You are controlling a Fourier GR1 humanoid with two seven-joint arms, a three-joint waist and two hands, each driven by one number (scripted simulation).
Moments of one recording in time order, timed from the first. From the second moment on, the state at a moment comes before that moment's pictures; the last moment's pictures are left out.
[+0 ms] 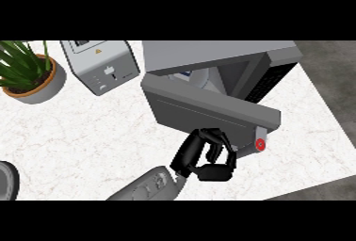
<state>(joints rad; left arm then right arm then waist) -0.57 0.00 -0.91 -1.06 0.40 0.50 -0.34 0.32 -0.34 -0.24 -1.92 -0.25 0.44 -0.55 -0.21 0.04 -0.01</state>
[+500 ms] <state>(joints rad) -0.72 0.00 -0.84 -0.96 0.59 0.53 -0.37 0.29 -0.40 -0.26 -1.96 -0.33 0.47 -0.47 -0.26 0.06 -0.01</state>
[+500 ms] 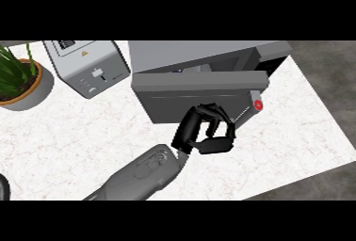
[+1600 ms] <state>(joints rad) -0.84 0.00 -0.79 -0.85 0.82 0.52 -0.54 0.17 -0.51 -0.34 -1.94 -0.46 0.47 -0.36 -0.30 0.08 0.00</state>
